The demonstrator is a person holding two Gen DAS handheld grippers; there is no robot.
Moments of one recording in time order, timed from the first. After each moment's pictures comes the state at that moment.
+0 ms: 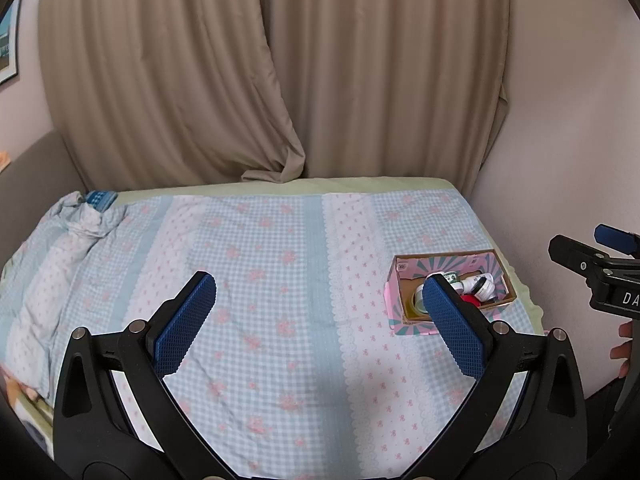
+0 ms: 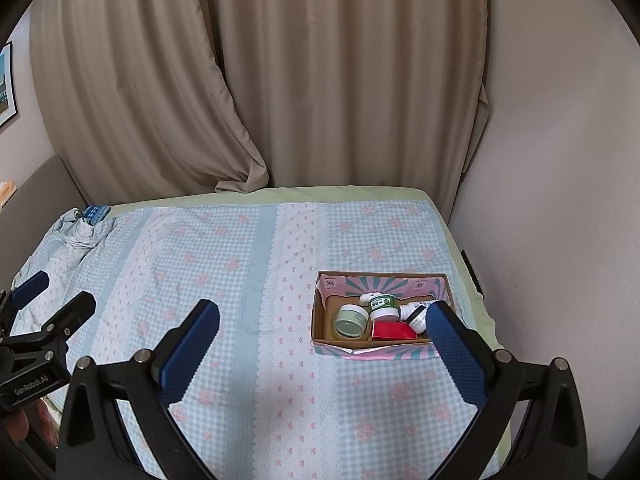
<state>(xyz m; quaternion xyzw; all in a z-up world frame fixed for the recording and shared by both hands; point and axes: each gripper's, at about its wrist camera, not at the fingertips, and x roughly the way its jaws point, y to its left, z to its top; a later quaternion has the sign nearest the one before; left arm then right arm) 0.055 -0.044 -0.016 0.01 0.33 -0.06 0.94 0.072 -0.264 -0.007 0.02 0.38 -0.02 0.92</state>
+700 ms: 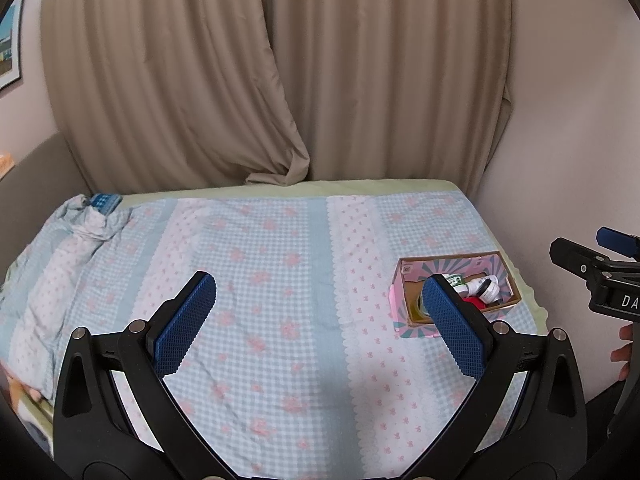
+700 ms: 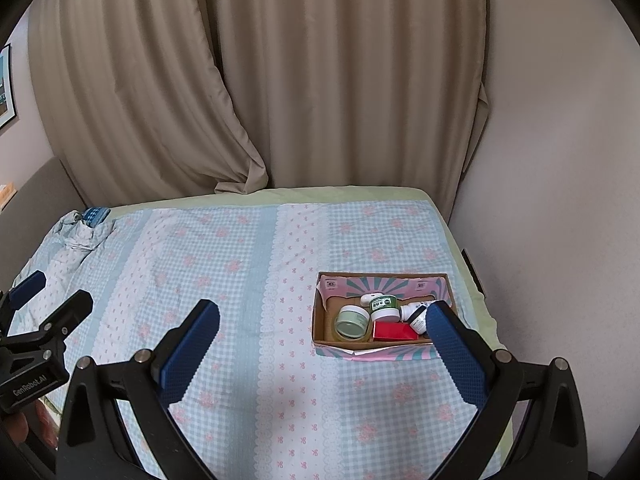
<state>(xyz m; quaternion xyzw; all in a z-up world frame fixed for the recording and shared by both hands) 0.058 -0.046 -0.015 0.02 0.33 -0.05 0.94 0.074 -0.260 -0.008 0.02 0.38 -0.02 0.92</state>
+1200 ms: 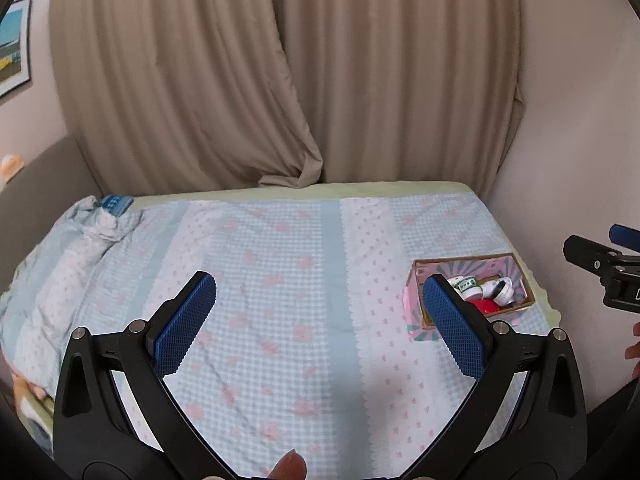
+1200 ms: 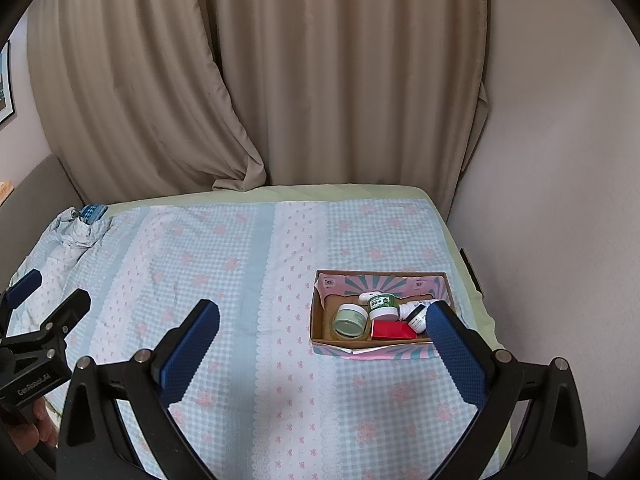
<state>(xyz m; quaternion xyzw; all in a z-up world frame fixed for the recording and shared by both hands) 0.062 -0.041 -0.026 0.02 0.32 -0.02 0.95 0.074 -0.257 -0.011 0.02 0.38 -0.03 0.92</state>
